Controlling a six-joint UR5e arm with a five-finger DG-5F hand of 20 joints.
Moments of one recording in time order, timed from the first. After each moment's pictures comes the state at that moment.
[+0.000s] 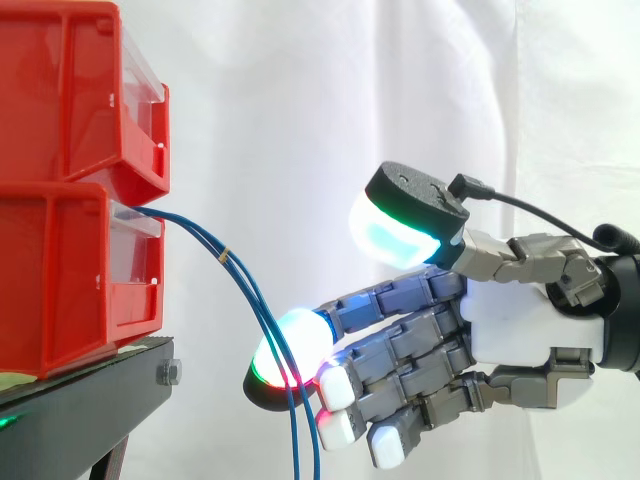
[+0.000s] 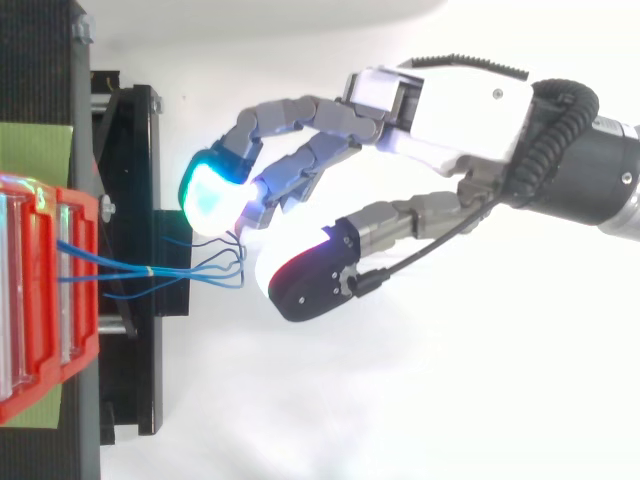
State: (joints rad) arm 0.16 -2.28 -1.30 -2.64 -1.26 -0.21
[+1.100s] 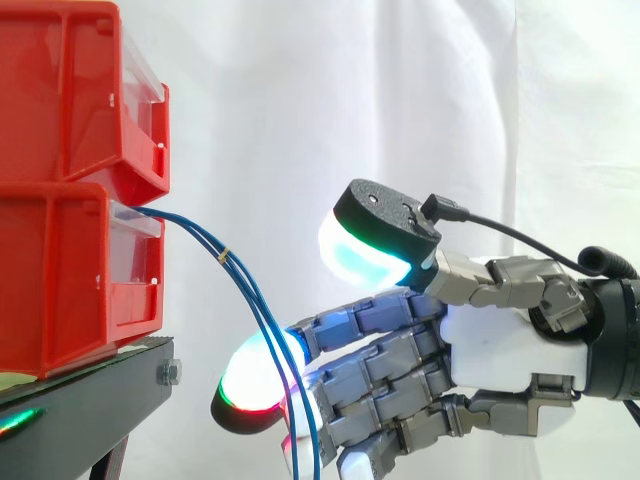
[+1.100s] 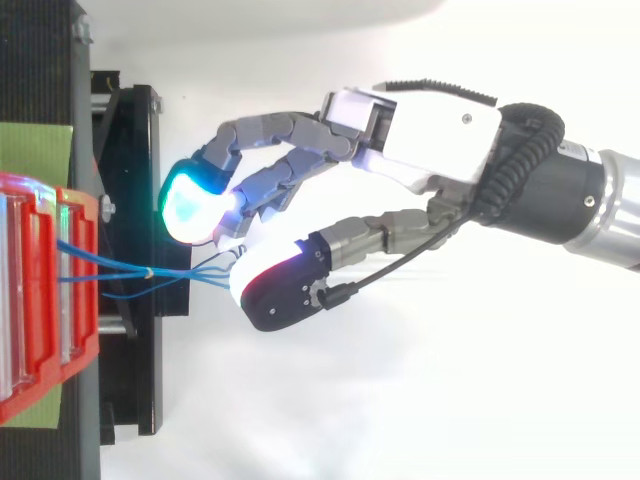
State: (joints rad) arm 0.17 -2.33 -1.27 -2.60 -1.22 -0.23
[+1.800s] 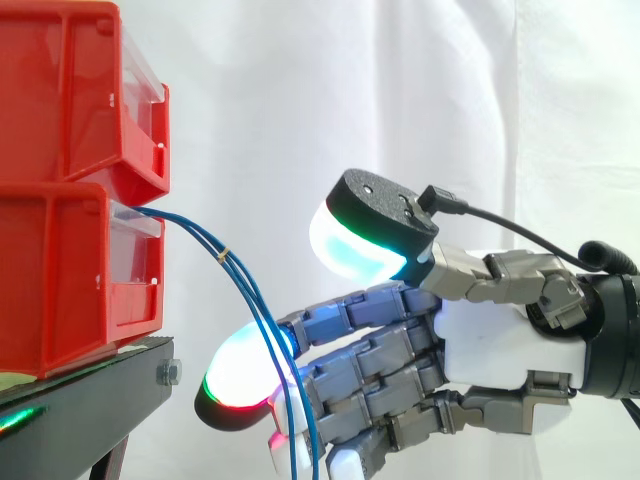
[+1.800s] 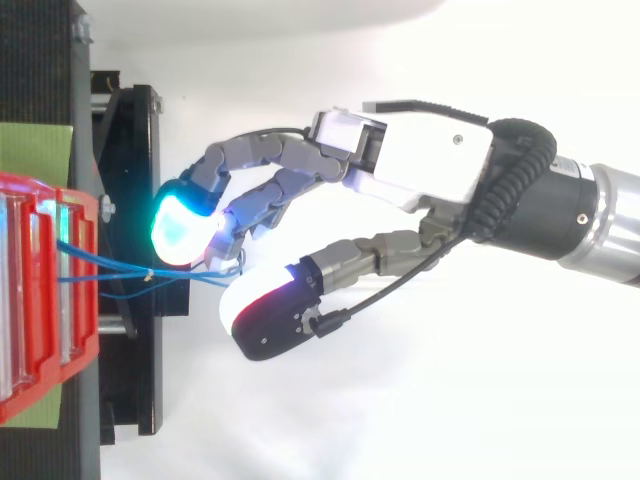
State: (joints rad) arm 0.19 -2.34 -1.25 -2.60 -1.22 -0.24
